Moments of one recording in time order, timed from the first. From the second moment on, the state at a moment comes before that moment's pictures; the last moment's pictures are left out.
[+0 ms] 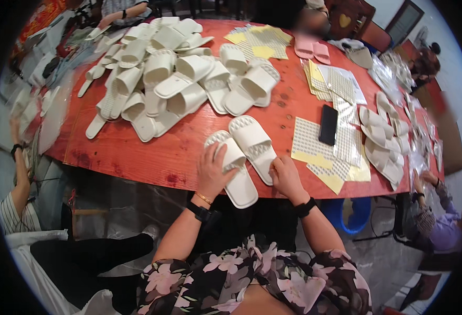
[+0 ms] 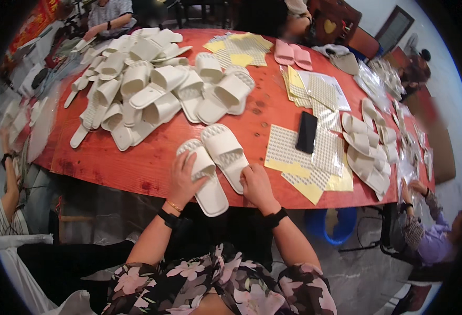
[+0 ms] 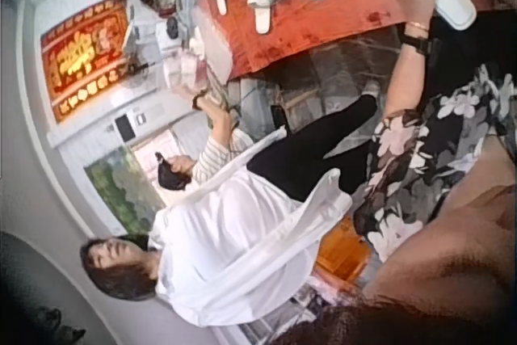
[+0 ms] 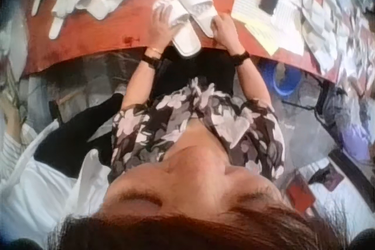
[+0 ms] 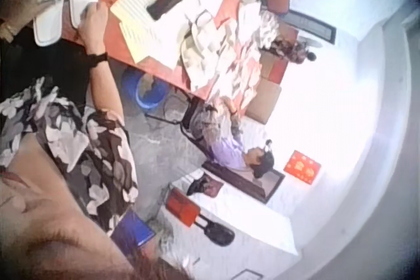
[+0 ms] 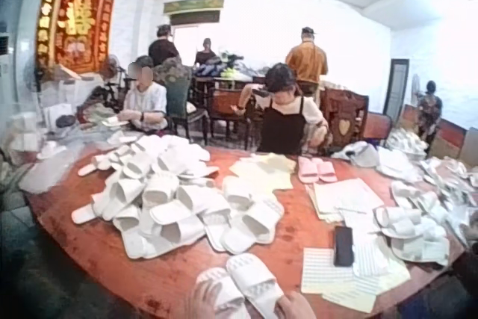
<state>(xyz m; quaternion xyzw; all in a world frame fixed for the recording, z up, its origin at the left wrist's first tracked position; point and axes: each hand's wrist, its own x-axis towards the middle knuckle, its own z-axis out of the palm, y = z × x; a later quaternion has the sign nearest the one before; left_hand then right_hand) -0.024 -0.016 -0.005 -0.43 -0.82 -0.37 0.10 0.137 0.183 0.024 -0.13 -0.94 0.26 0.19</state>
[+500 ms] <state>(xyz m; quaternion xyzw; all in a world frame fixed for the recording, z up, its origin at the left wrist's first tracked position) -0.024 -0.020 -0.018 -0.46 -0.81 -0.34 0.11 0.305 0.249 0.033 -0.44 -0.52 0.55 0.48</state>
